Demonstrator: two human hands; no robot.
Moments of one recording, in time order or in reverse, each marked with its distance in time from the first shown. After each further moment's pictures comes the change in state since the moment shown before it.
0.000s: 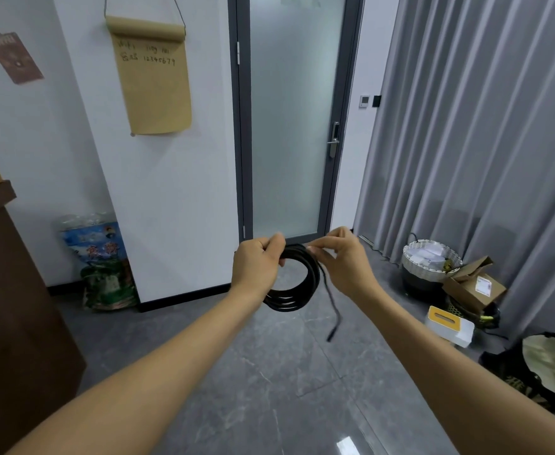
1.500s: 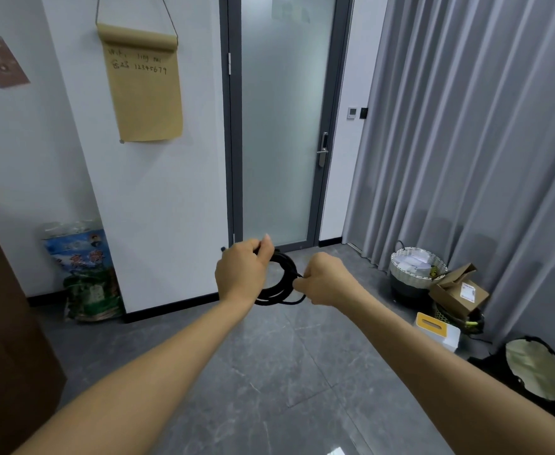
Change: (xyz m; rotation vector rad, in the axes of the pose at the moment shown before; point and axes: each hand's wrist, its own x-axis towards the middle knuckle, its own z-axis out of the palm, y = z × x) left_hand 0.017 -0.015 -0.001 0.314 0.142 0.192; right_hand -0.009 -0.048 -0.003 -0.345 -0.393 0.342
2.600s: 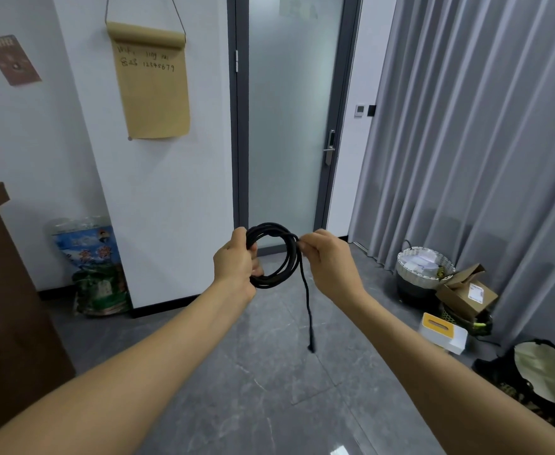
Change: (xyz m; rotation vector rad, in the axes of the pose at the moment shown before) left_hand 0.007 0.012 -0.015 -1.044 -0.007 -0.722; right_hand 0.021 0.012 0.014 0.108 0.500 -0.456
